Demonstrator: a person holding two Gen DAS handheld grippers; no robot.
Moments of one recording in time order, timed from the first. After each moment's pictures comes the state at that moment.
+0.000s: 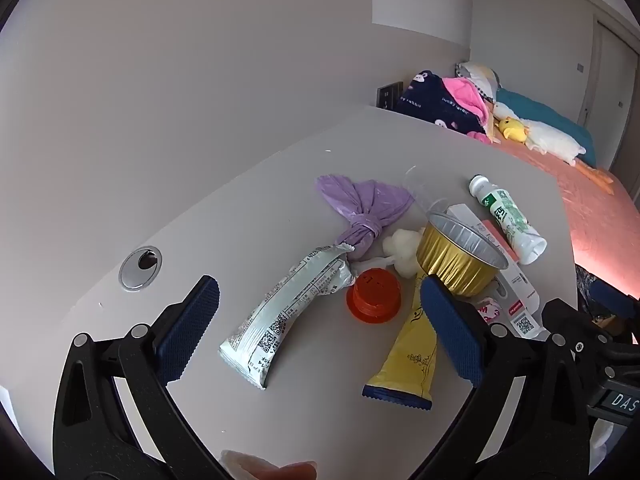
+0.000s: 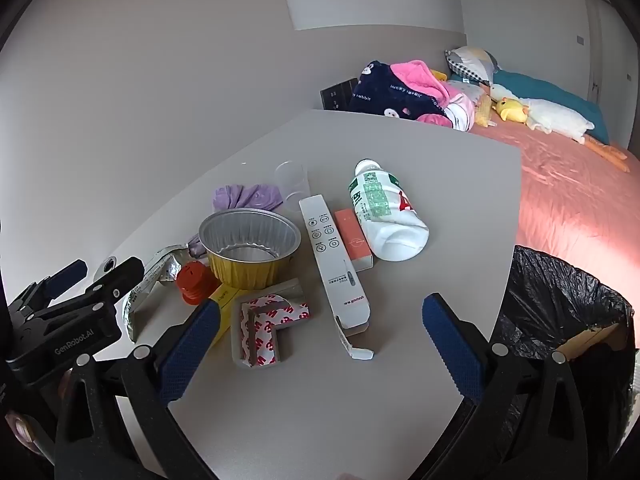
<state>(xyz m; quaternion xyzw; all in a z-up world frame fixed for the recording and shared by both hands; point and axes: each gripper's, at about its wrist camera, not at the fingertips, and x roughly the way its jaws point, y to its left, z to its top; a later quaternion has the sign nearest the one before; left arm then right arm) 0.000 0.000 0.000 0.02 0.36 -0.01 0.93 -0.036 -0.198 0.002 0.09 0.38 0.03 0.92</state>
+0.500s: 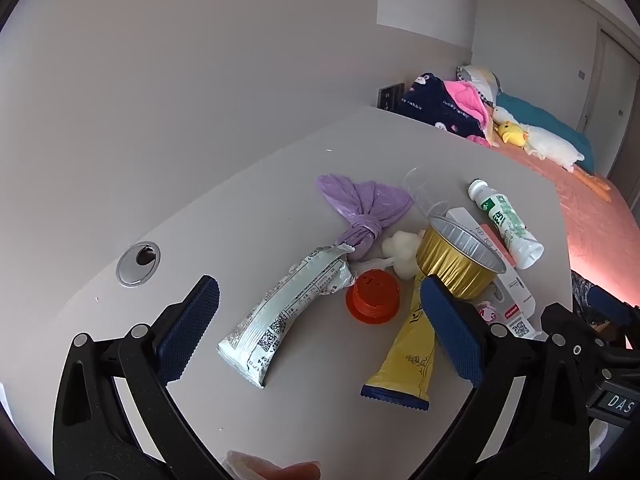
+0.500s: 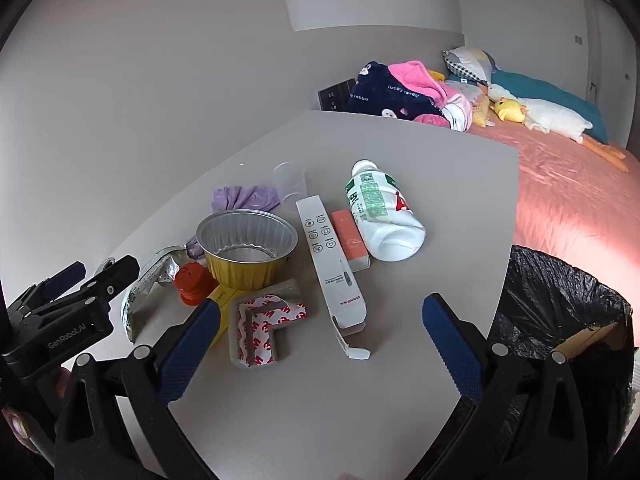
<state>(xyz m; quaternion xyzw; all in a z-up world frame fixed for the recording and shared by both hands) -0.002 0.003 0.005 0.01 0.36 -0.01 0.93 -0.037 -0.200 0.003 0.09 0.38 0.03 0.92</state>
